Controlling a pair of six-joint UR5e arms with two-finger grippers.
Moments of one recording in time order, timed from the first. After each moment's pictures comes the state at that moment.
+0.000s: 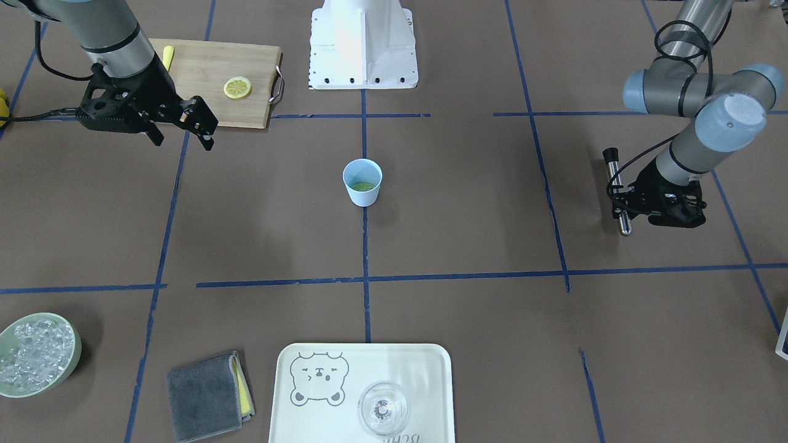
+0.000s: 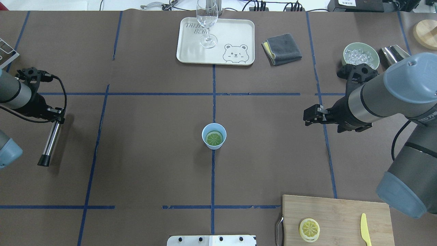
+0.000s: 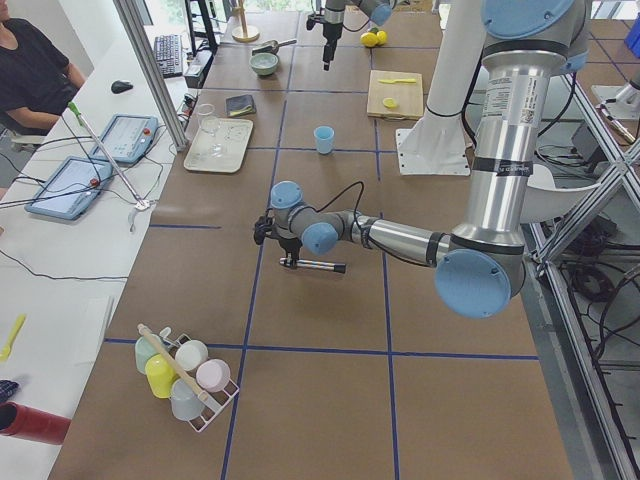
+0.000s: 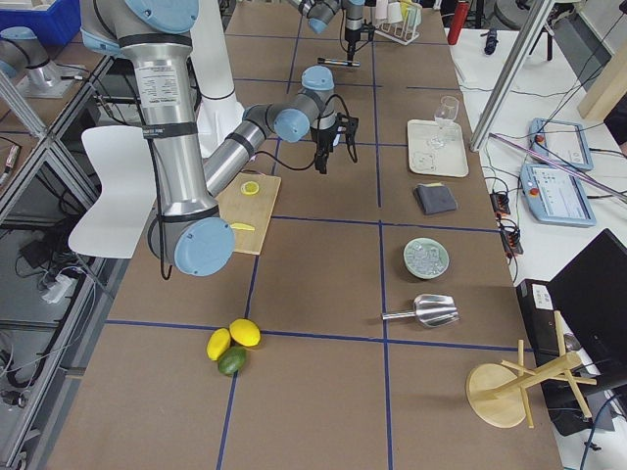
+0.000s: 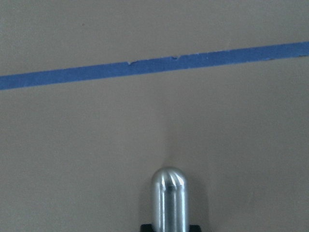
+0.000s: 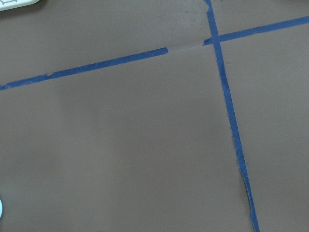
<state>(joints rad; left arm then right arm) -0.92 -1.68 -1.62 -2.02 -2.16 -0.72 0.72 -1.40 2.16 -1.57 1.99 1.27</state>
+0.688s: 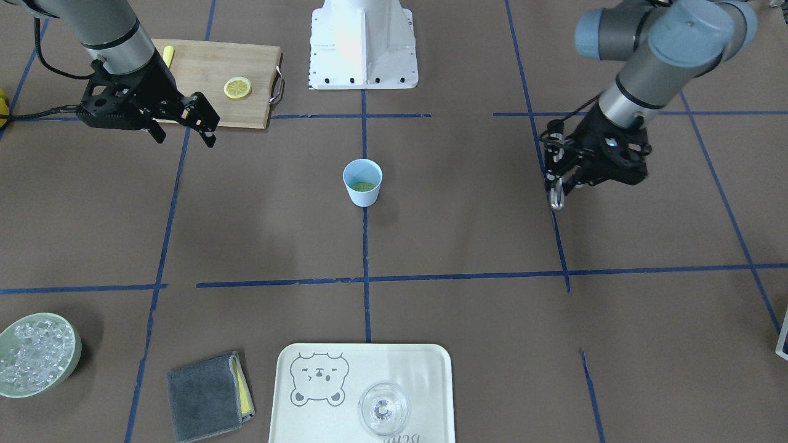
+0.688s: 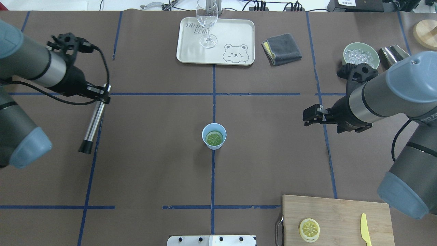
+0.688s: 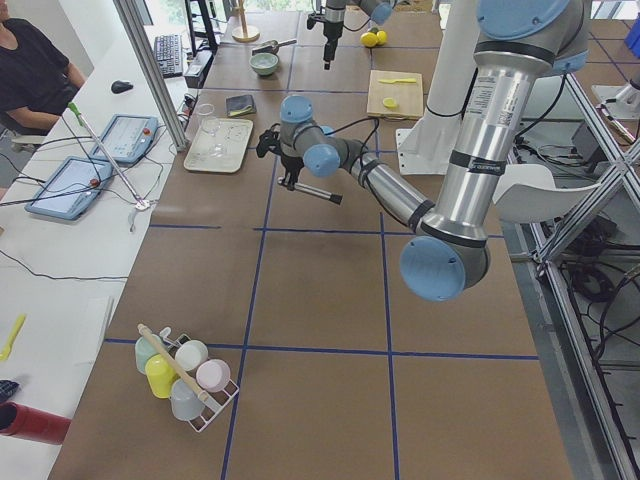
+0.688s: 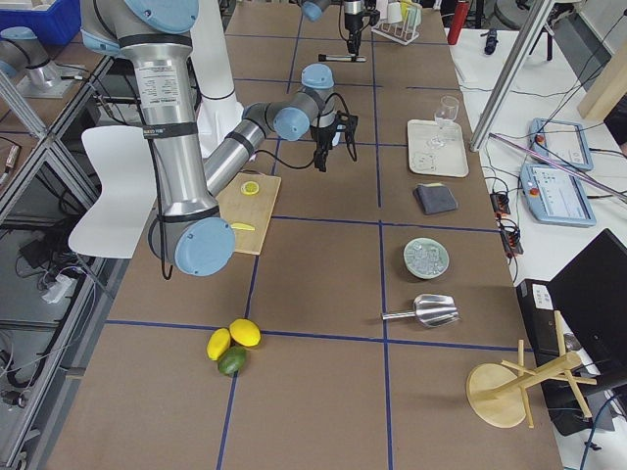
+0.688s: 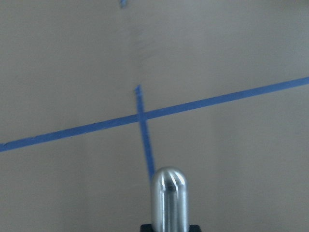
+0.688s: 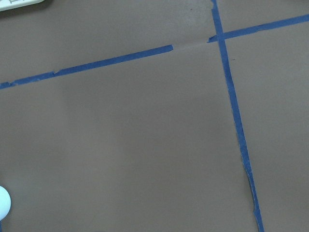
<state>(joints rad) -0.84 -1.90 -1.93 -1.75 -2.10 -0.74 0.72 -1.39 2.17 -1.57 2.00 1.27</state>
